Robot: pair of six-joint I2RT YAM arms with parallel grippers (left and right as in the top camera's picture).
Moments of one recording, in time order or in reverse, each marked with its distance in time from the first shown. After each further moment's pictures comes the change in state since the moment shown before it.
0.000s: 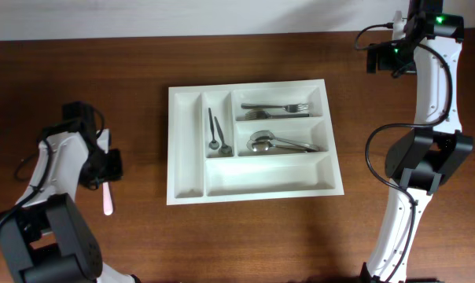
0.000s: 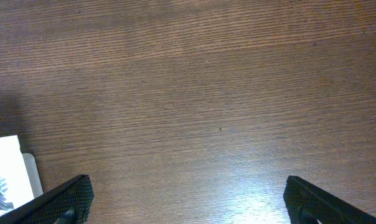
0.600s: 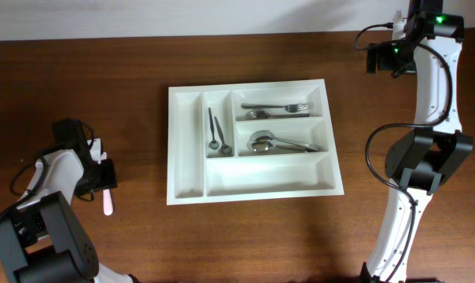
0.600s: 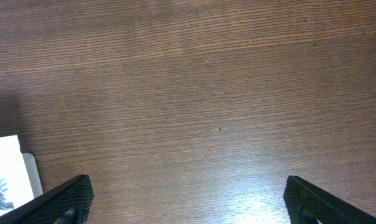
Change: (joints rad) left arm 0.080 -0.004 -0.167 0.274 -0.008 0.087; right arm 0.000 0.000 0.000 0.000 0.000 0.000
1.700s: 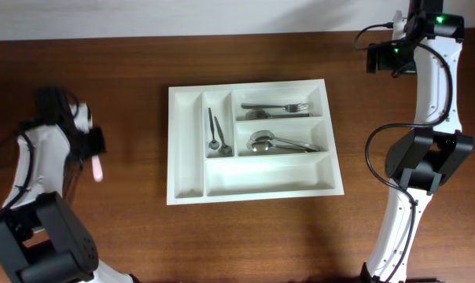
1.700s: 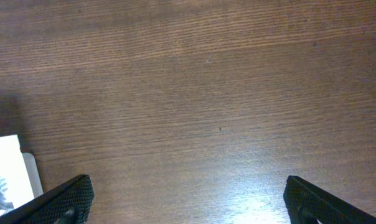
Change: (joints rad) left arm -0.027 0.034 0.354 -0.148 0.129 -0.045; right arm 0.000 0.000 0.000 0.001 0.000 0.000
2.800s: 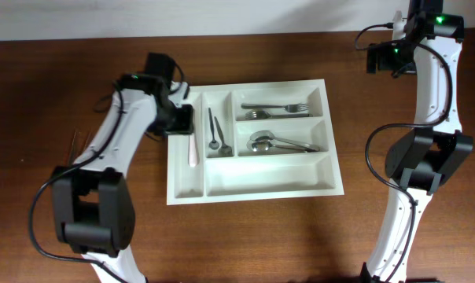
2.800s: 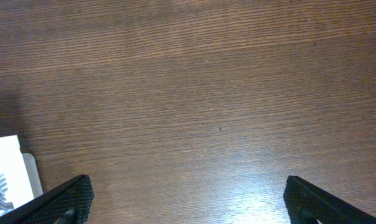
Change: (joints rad) left arm -0.475 0.183 0.277 -0.228 0.116 -0.158; right arm 0.000 0.000 0.000 -0.001 0.000 0.000
